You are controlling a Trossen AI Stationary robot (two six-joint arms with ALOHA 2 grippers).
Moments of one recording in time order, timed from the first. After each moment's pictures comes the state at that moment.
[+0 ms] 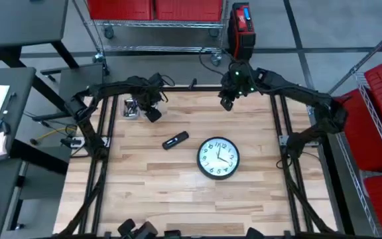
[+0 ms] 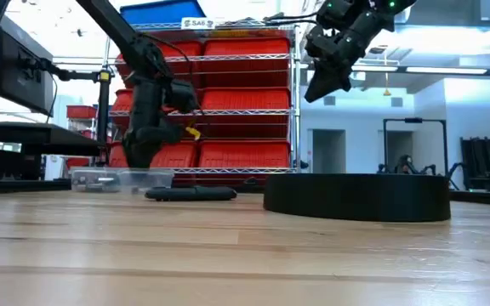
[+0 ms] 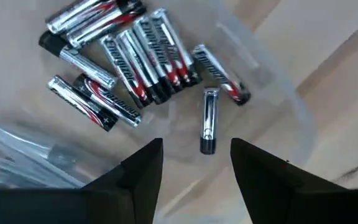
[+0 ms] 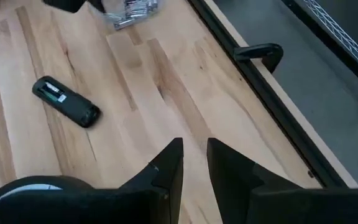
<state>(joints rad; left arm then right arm) 0.77 1.75 1.13 -0.78 -0.06 0.10 -0.60 1.46 1.29 -0.64 -0.13 -0.07</state>
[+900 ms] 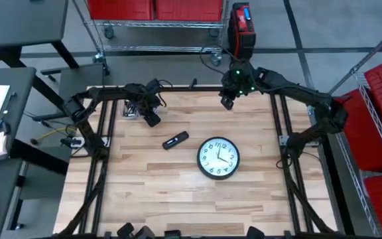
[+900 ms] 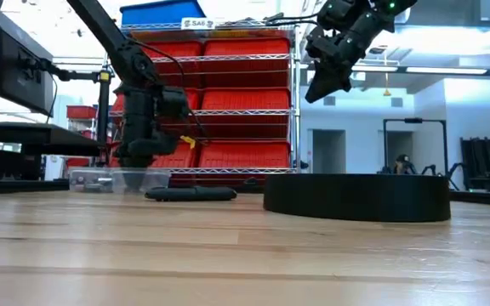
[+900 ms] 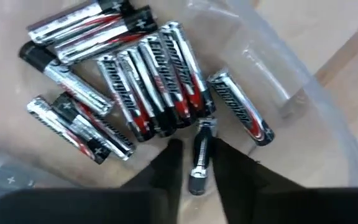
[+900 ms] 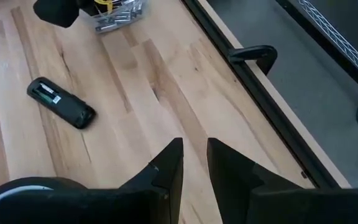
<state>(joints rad) 0.76 1.75 0.98 -0.62 -0.05 0.11 -0.61 1.46 1.29 -0.64 -0.13 -0.08</state>
